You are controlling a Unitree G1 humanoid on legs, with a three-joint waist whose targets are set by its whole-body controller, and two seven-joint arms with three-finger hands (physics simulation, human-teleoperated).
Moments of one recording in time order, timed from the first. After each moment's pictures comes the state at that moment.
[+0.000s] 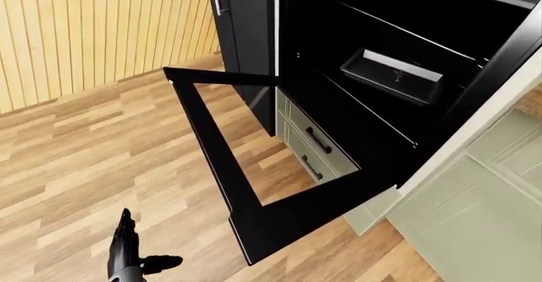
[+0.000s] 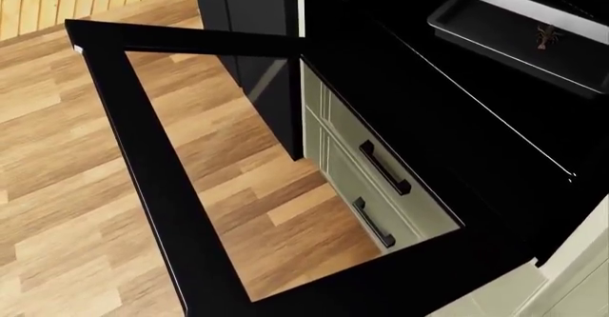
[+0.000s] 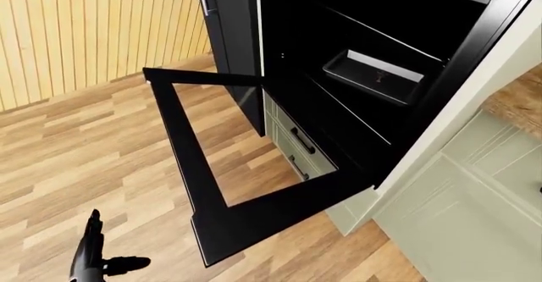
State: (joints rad) left arm -0.29 0.40 0.29 1.41 0.42 -0.49 0.39; right arm 0.25 -0.28 -0.43 1.41 0.65 -0.84 0.53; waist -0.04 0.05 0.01
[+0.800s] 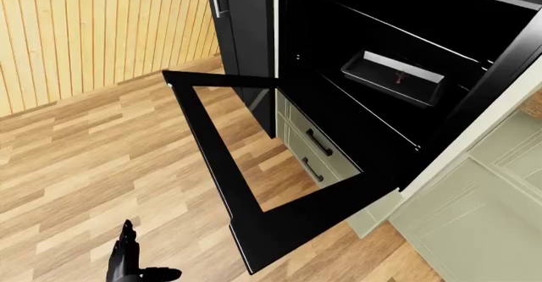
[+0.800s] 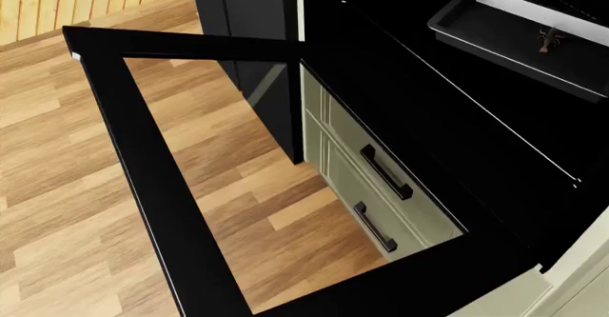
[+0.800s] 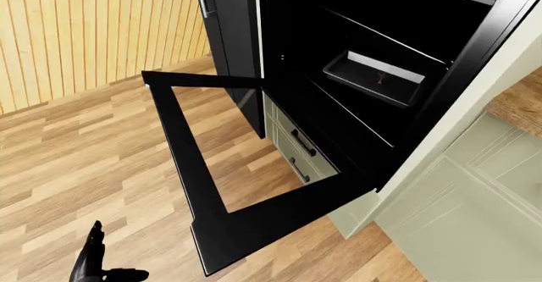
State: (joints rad) left arm -0.26 0.39 0.30 1.41 0.47 -0.43 0.37; right arm 0.27 -0.19 -0.53 1.41 0.43 -0.78 0.49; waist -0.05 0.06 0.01
